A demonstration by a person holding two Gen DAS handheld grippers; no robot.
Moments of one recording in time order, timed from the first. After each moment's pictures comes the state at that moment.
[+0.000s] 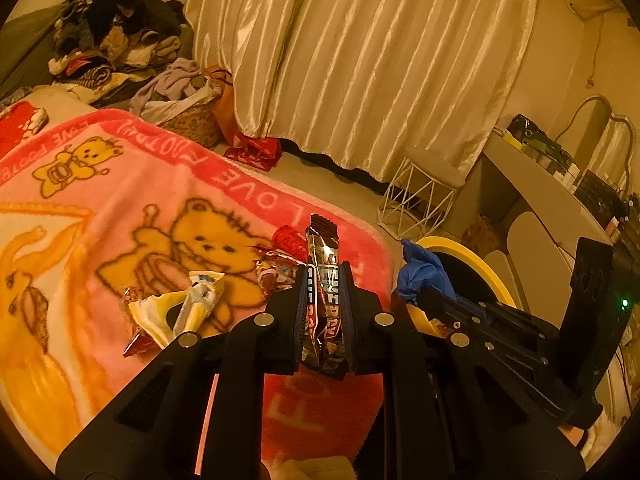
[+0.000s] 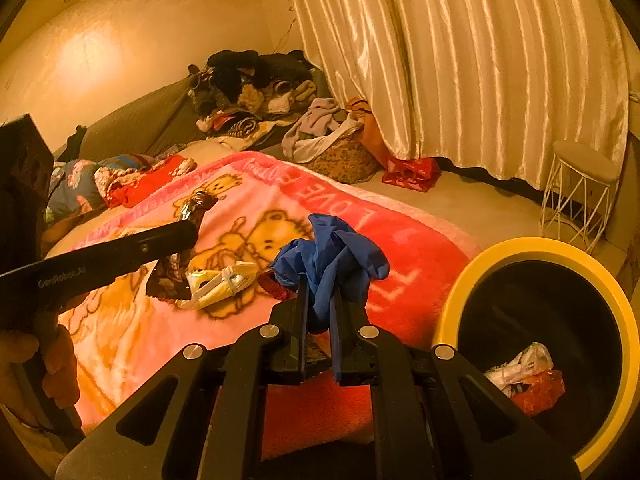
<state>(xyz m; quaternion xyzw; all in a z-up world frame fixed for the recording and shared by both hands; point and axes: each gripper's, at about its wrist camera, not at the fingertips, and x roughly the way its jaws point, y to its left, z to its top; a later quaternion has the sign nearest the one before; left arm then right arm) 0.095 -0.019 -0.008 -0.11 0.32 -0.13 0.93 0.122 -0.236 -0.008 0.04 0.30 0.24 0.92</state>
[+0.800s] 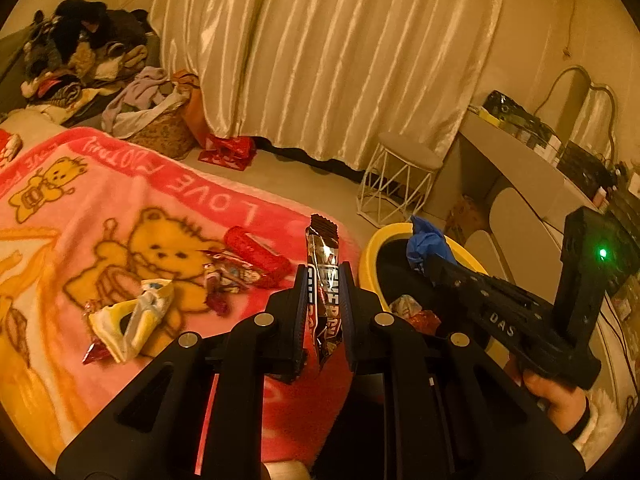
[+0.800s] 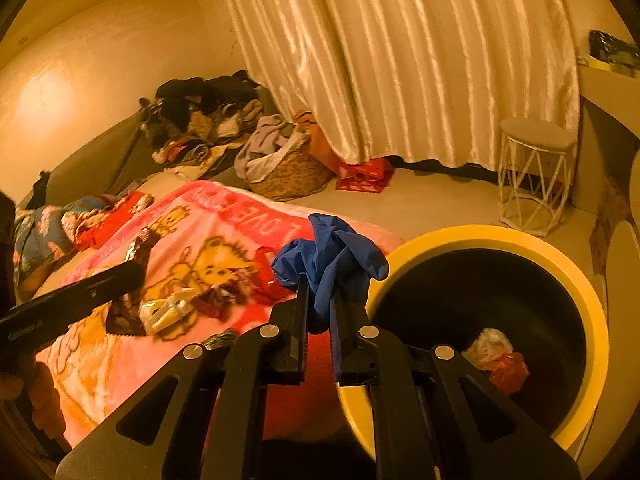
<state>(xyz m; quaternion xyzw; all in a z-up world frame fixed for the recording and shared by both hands) 0.098 -0.071 -0.005 -0.07 0.33 -0.17 0.93 0.132 -0.307 -0.010 0.09 0.30 0.15 0.94</state>
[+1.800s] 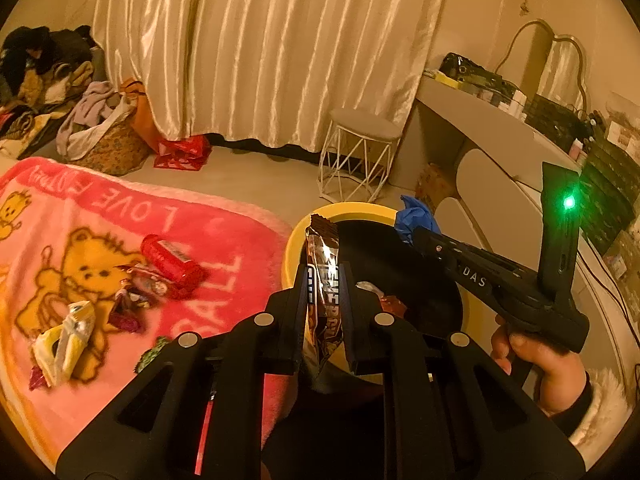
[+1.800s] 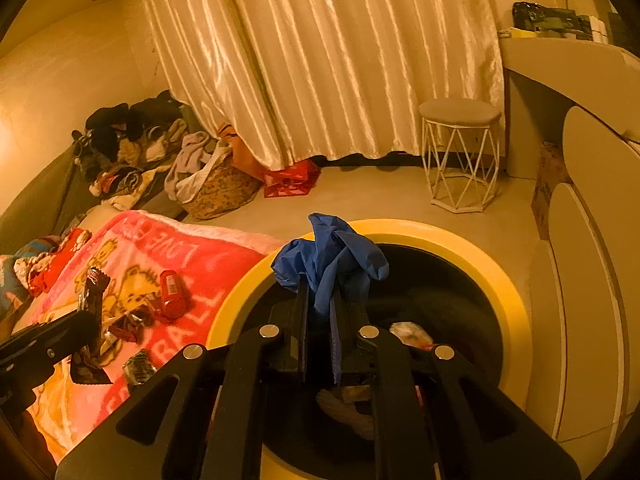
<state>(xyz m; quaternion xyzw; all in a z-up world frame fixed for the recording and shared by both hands) 0.111 -0.156 -0.017 -0.02 0.34 -0.24 0.91 0.139 -0.388 -0.031 0.13 0.31 0.03 0.94</state>
